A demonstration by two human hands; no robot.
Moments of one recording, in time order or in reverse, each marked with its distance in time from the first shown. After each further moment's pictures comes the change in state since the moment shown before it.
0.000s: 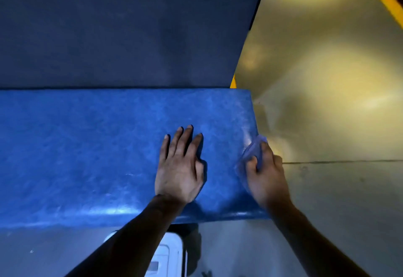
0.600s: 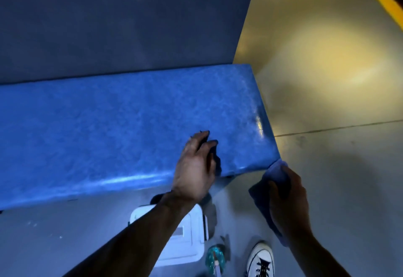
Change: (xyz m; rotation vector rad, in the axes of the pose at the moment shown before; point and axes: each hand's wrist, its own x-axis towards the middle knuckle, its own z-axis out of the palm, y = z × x) left_hand -0.083 -0.021 -0.025 -0.478 -0.070 0.102; right_hand -0.156 0.037 -0.002 0.250 0.070 0.280
